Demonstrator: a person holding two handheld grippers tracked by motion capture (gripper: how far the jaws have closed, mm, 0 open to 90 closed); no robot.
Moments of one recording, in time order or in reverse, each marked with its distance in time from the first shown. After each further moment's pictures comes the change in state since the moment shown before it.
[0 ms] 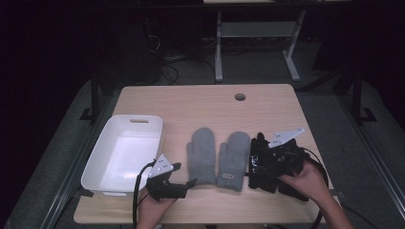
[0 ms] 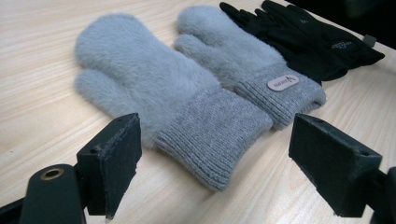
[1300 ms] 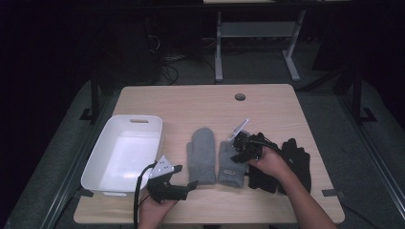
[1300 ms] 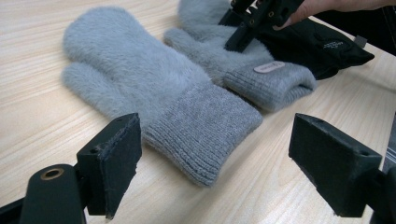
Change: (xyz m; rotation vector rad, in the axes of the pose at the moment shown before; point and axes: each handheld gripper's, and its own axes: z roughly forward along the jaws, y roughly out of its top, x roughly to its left) left arm -0.005 -0.002 0.000 -0.007 -0.022 -0.035; right arm -0.013 0.052 0.110 0.290 0.003 -0.110
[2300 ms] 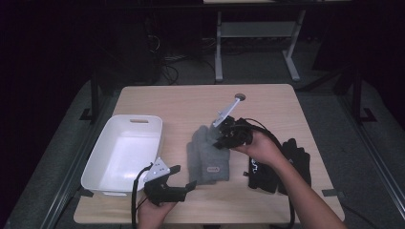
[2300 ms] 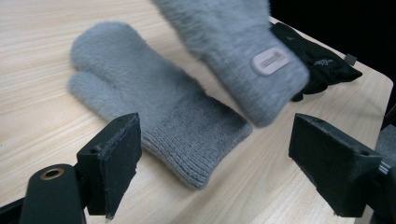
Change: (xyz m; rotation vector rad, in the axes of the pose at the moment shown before) left arm -0.004 -0.001 -0.012 -0.045 0.004 -0.026; right arm 0.032 0.070 -0.074 -0.165 0.120 -0.133
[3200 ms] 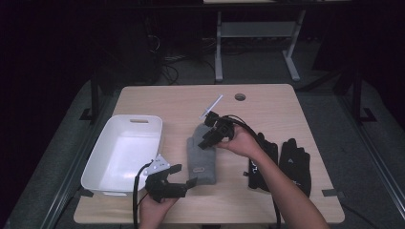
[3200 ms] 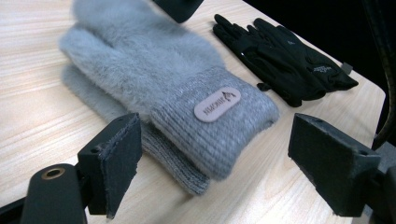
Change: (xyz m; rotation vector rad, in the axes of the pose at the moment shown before) left arm 0.008 0.003 0.008 0.020 -0.019 -0.078; right arm -0.032 0.020 0.055 0.005 0.095 0.151
